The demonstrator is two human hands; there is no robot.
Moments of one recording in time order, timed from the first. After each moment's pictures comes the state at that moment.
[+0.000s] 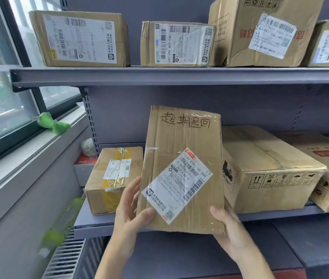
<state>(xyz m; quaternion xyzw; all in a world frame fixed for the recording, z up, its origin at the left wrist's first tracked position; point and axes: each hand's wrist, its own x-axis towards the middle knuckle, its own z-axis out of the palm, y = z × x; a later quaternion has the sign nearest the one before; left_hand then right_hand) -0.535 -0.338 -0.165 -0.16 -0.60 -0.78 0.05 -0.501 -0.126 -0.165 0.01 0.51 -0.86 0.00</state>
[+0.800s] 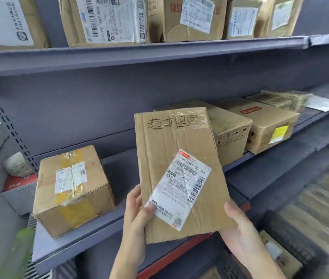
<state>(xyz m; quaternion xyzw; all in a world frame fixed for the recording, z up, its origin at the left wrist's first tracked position) -0.524 -0.308 -0.181 -0.17 -0.56 -0.79 -0.16 -0.417 -0.134 -0.195 0.10 0.45 -0.87 -0.18</state>
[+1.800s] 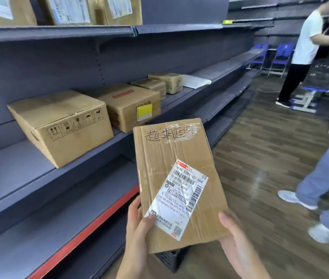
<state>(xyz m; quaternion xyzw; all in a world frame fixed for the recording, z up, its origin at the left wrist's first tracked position) -0.217 -0.095 -0.216 -0.21 -0.57 -0.72 -0.34 -0.060 0.018 -0.225 0.25 0.44 -0.79 -0.34</state>
